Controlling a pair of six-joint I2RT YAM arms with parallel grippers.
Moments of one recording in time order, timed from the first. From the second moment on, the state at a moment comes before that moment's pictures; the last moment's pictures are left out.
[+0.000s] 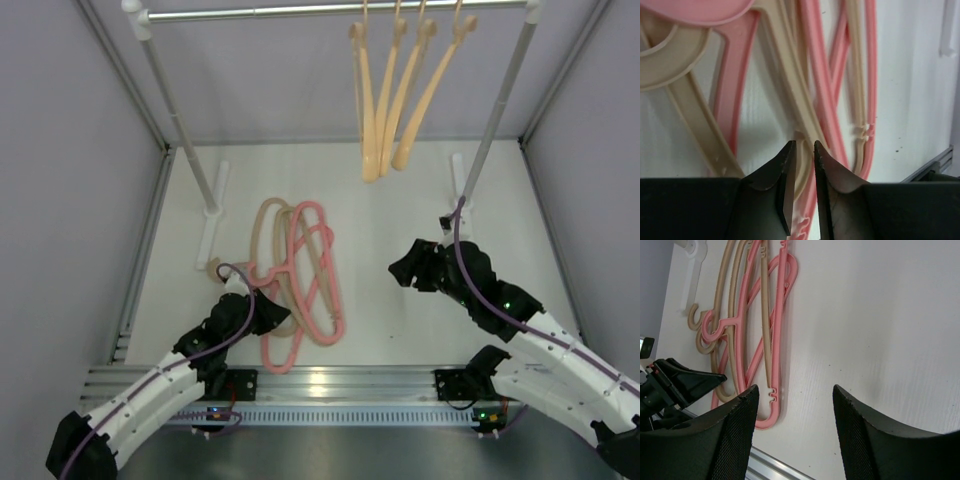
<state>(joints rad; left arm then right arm) -0.62 0.43 0.05 -0.12 0.00 -0.97 0.71 0.72 0.66 -0.43 0.14 0.69</state>
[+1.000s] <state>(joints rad) -0.62 0.46 0.09 -0.20 -0.02 -0.97 1.24 1.42 0.92 -0.20 0.40 0.61</state>
